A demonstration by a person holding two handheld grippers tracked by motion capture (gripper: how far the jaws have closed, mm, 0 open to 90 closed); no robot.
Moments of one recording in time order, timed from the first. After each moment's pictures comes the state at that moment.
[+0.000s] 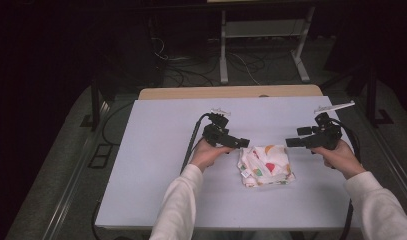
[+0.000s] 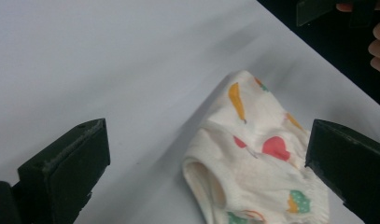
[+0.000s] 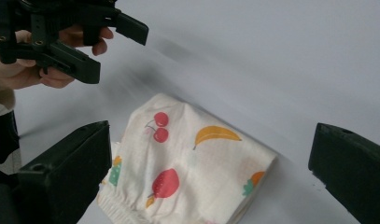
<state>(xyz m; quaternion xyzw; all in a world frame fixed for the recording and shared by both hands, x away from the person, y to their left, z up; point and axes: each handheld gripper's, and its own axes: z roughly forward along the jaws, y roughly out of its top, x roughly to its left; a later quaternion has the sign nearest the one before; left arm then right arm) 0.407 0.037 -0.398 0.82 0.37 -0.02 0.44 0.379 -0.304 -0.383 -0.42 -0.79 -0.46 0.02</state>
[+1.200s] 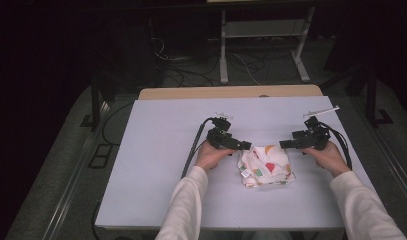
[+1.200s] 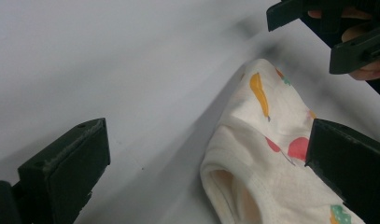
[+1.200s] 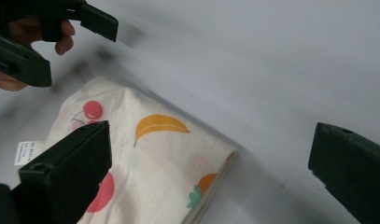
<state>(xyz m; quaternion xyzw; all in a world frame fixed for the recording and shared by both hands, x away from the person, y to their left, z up) 0.422 0.026 -0.433 0.81 0.38 -0.06 0.44 0.408 -0.301 -0.430 -0.44 -0.79 -0.42 0.02</state>
